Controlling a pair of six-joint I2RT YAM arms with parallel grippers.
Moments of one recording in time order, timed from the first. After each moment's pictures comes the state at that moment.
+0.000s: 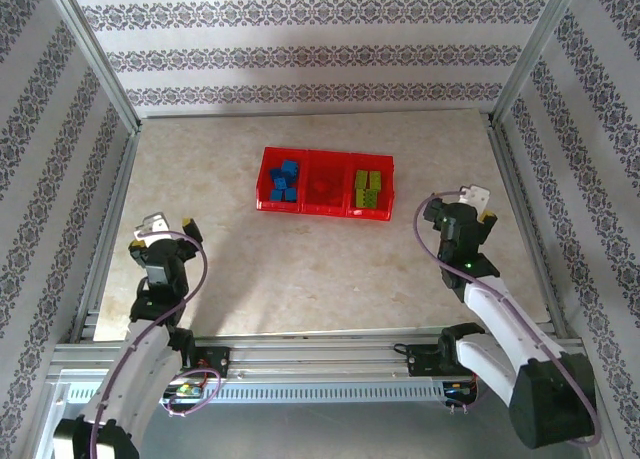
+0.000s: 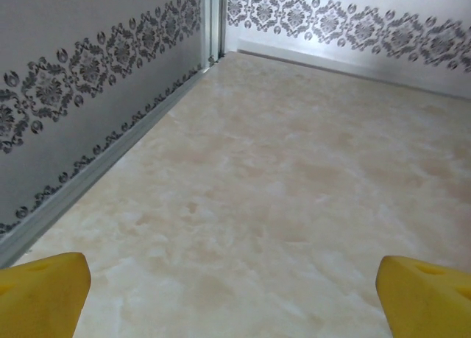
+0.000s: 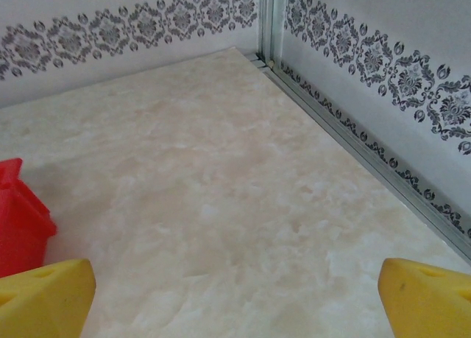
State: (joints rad) left arm -0.06 0.59 0.20 0.06 -0.50 -0.19; right arm 0.15 0.94 0.44 0.09 0.51 0.26
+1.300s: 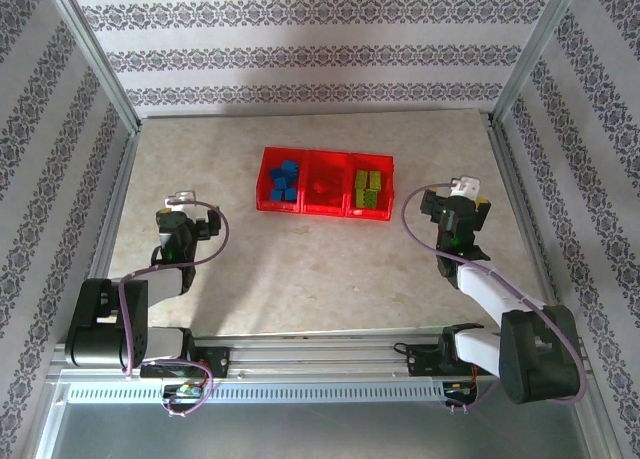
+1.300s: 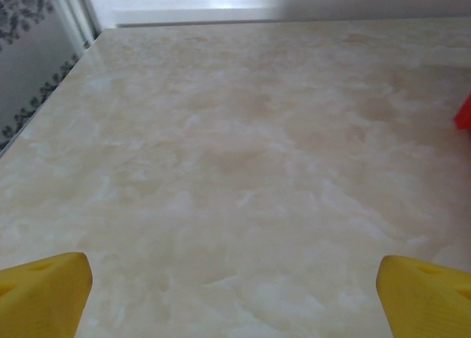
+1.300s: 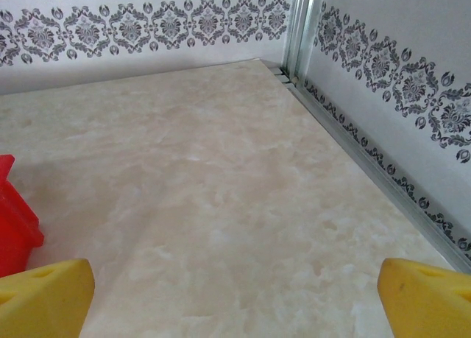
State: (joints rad) left arm 0.03 1.33 0.30 0.66 -0.13 0.00; right arm 0.09 1.15 0.42 0.39 0.41 0.13
